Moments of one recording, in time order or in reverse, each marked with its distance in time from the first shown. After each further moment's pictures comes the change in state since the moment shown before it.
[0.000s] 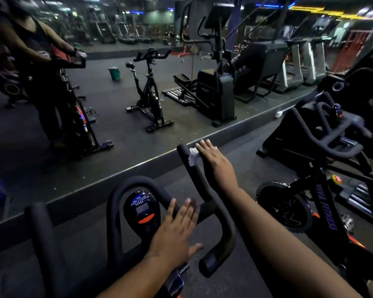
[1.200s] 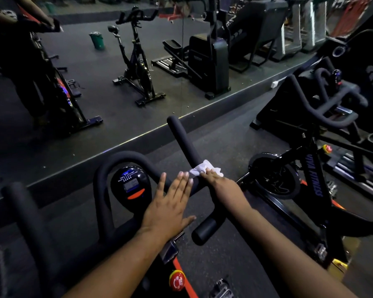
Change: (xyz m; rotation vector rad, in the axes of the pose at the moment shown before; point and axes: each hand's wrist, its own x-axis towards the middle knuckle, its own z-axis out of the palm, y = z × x) left_hand -0.001 0.006 -0.004 0.034 0.037 -0.039; right_hand -0.121 0.020 0.009 -0.252 -0.564 0.215
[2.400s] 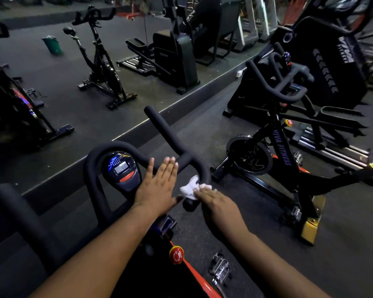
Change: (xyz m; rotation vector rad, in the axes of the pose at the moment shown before) left_hand -0.006 -0.006 -0.008 0.044 -0.104 0.111; right_hand -0.146 -0.056 0.027 0.117 0.398 0.049
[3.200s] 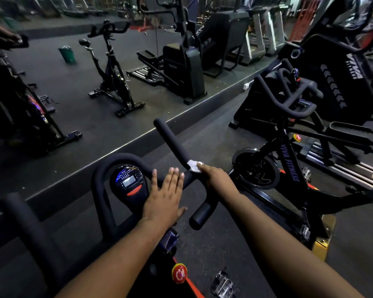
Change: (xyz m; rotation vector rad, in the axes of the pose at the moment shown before) left_hand 0.007 0.002 0.001 -0.010 0.025 -0.061; right_hand 0.134 0.050 0.020 0.092 -0.270 0.132
